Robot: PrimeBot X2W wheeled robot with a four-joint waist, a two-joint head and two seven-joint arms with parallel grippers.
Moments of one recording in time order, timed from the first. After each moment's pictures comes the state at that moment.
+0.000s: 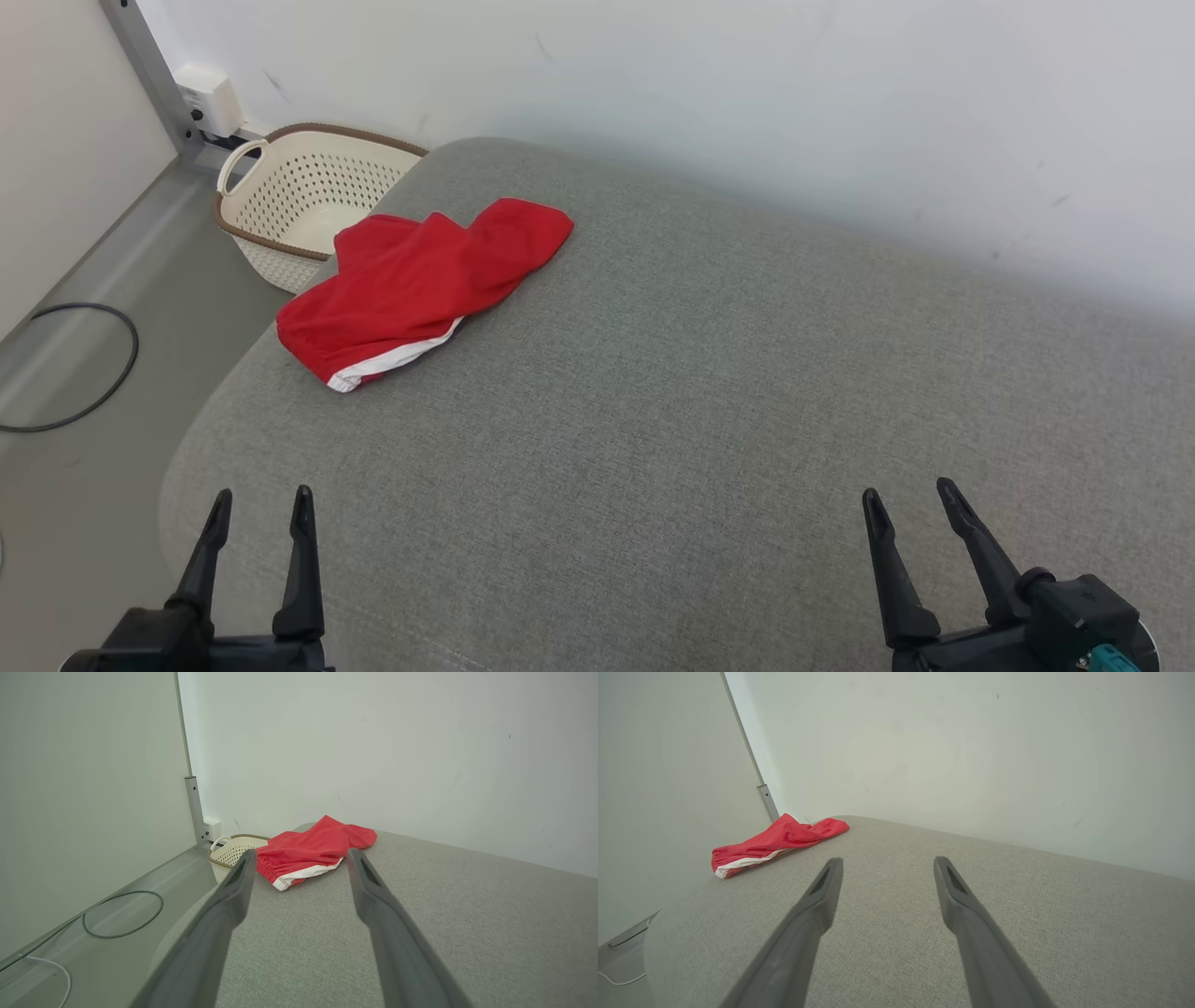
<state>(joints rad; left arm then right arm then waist) -0.11 0.26 -0.20 -0.02 -0.33 0.21 -0.26 0.09 -0.11 0.21 -0.21 0.15 0.13 -0.07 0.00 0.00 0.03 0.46</state>
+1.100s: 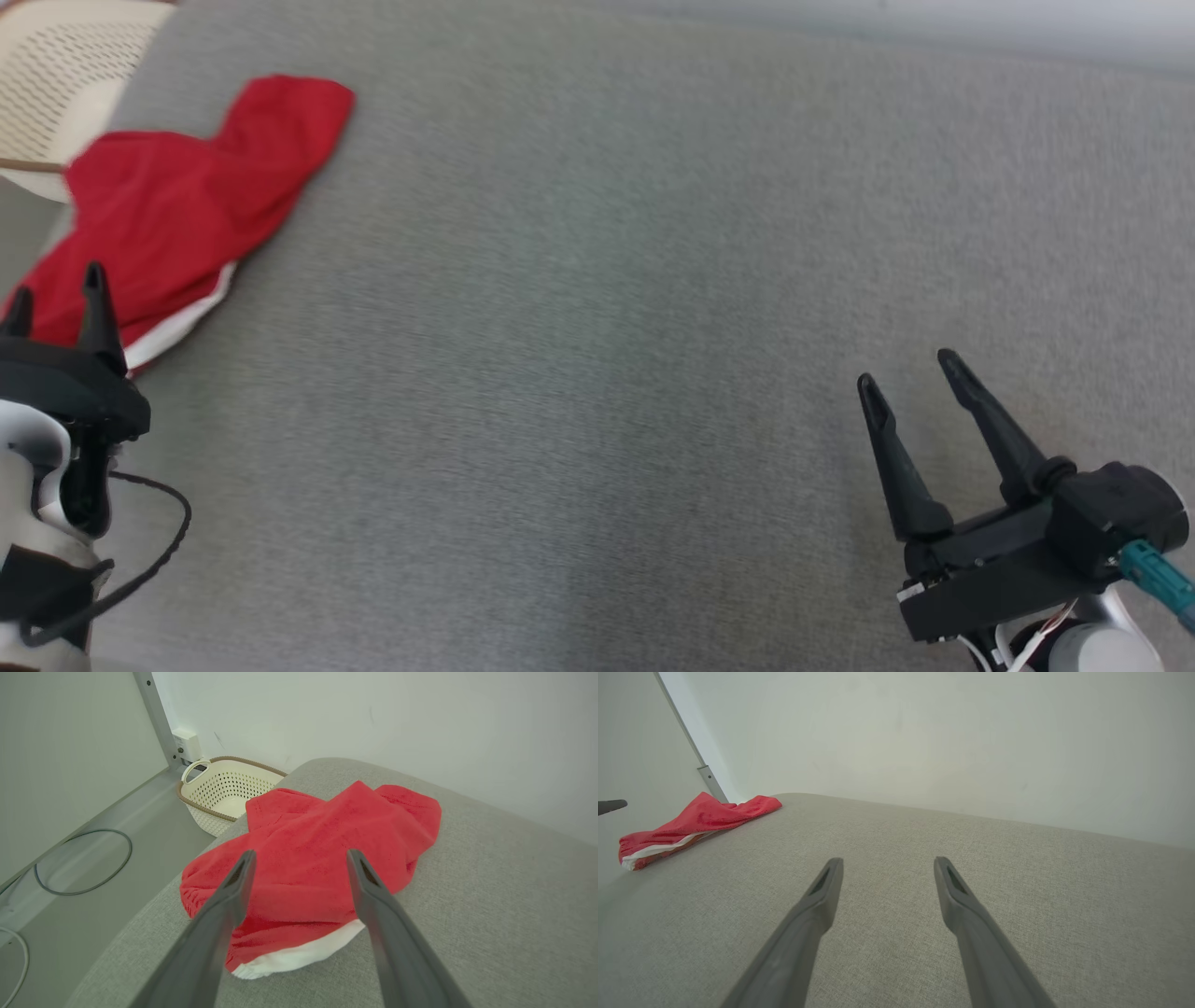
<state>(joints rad) -0.82 0.35 -0.07 0.72 -0.53 0.04 -0.06 -0.10 -0.26 0.29 -0.28 0.19 0.13 -0.02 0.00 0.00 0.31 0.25</state>
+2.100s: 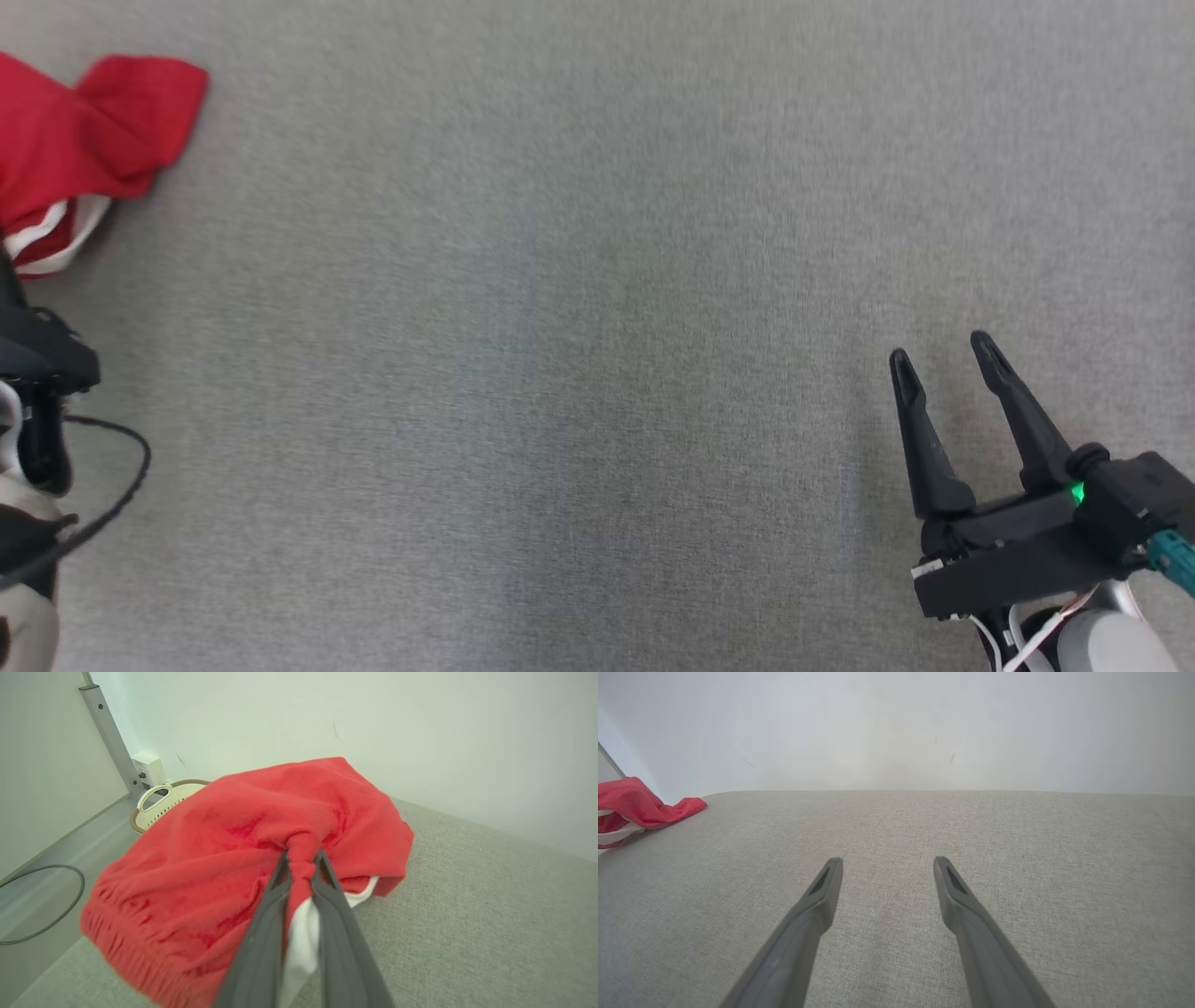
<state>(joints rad) -0.97 0.37 -0.07 0.93 -0.51 -0.01 -0.26 -0.13 -0.23 0.24 -0.23 0.21 0.13 -0.07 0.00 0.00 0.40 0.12</state>
